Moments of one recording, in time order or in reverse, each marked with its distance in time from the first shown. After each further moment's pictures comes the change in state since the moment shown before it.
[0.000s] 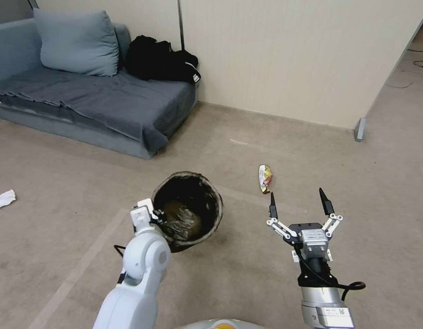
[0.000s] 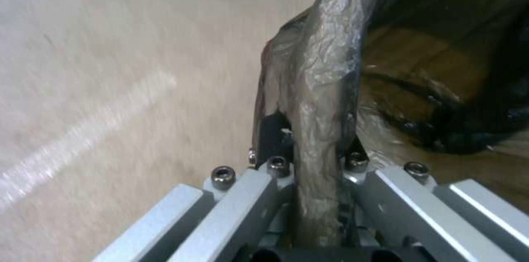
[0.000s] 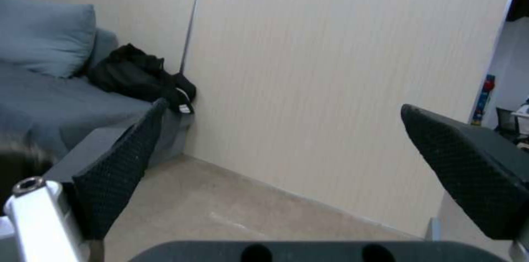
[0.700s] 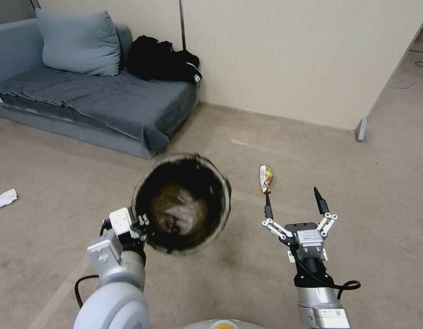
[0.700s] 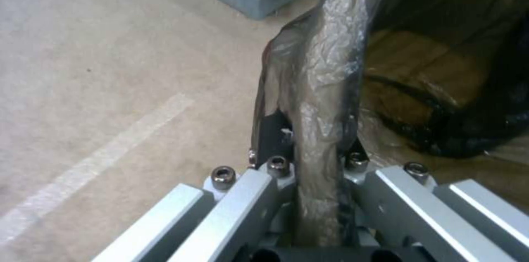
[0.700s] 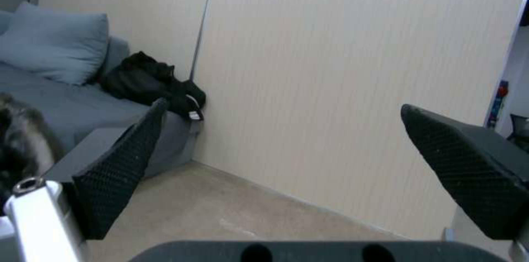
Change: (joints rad) left arm 0.348 0.029 0.040 -0.348 0.165 -0.074 0.070; right arm 0.003 0.000 -0.008 -0.008 0.001 0.026 -0.020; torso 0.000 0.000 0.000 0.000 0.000
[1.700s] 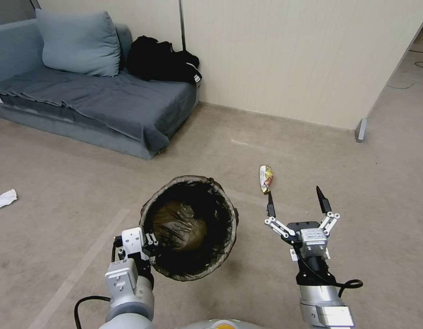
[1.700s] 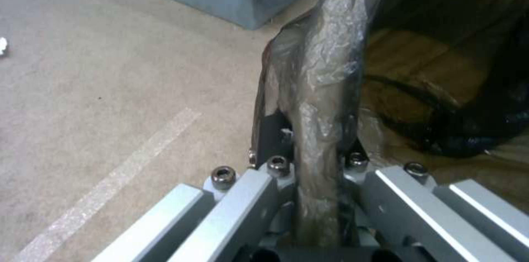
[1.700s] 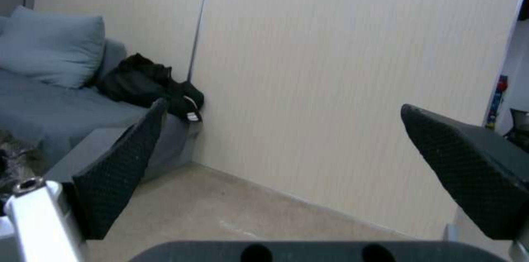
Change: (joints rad) left arm 0.108 -0.029 0.086 0.016 0.258 -0.086 0.101; right arm 0.010 0.000 0.016 -0.003 0.036 -0.002 -0.012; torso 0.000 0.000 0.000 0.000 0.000
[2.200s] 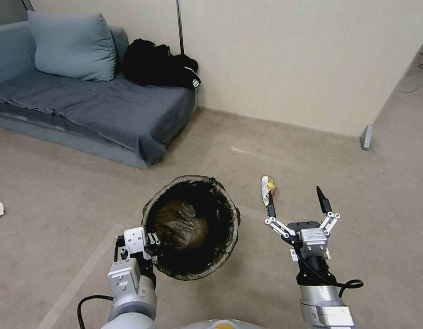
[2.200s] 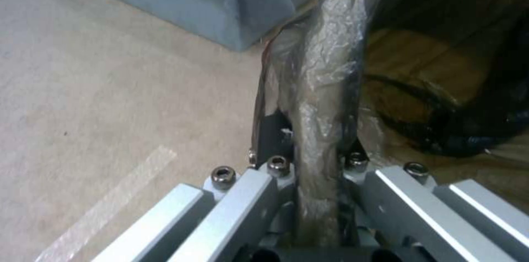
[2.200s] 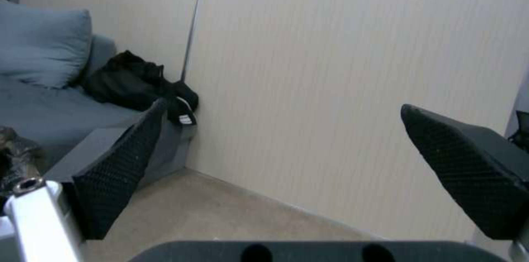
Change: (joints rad) left arm -0.007 -0.004 0.006 0.010 0.007 -0.010 0.000; right arm 0.000 0.000 0.004 0.000 0.000 0.001 -0.003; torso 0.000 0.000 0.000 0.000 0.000
